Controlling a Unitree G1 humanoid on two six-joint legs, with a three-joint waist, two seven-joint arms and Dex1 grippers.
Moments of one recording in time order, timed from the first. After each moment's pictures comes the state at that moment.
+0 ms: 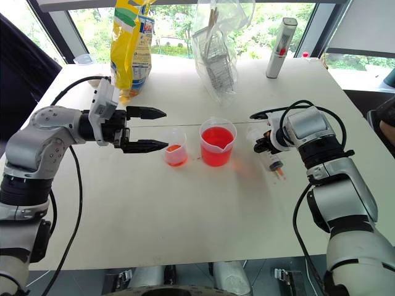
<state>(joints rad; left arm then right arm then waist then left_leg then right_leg) -0.68 0.70 -0.02 -0.08 -0.54 0.56 -1.23 -1.01 -0.69 0.38 0.54 0.25 1.27 0.66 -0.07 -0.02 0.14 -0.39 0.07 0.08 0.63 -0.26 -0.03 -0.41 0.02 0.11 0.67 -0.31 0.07</state>
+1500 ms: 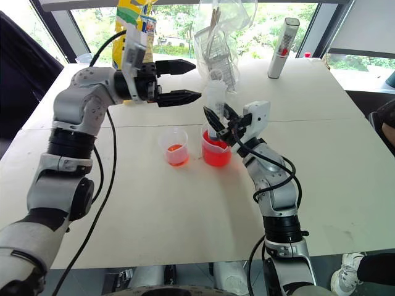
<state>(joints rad) -1.11 0.39 -0.05 0.43 -0.42 0.38 -1.19 -0.39 -0.17 -0.01 -0.17 0.34 0.26 0.46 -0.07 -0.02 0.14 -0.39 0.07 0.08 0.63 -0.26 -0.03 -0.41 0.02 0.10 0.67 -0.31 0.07</state>
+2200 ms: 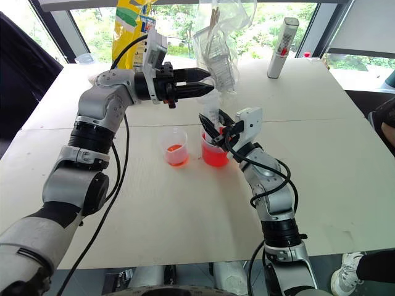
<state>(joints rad) -1.16 0.30 -0.06 0.58 -0.38 0.33 -1.22 -0.37 -0.18 0.03 -0.17 0.30 0.23 0.46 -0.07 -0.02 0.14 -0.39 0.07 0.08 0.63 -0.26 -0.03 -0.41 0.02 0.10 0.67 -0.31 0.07</state>
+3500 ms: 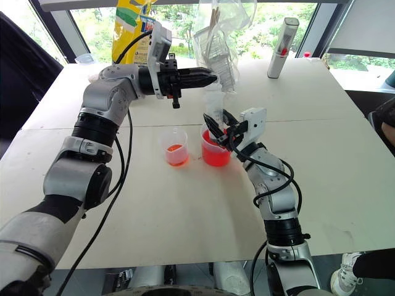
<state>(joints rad) -1.24 0.28 -0.06 0.70 -0.37 0.30 -1.23 -0.37 -0.20 0.02 -0.14 0.30 0.22 0.47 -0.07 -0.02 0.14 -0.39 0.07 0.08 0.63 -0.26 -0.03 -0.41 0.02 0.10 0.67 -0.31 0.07</state>
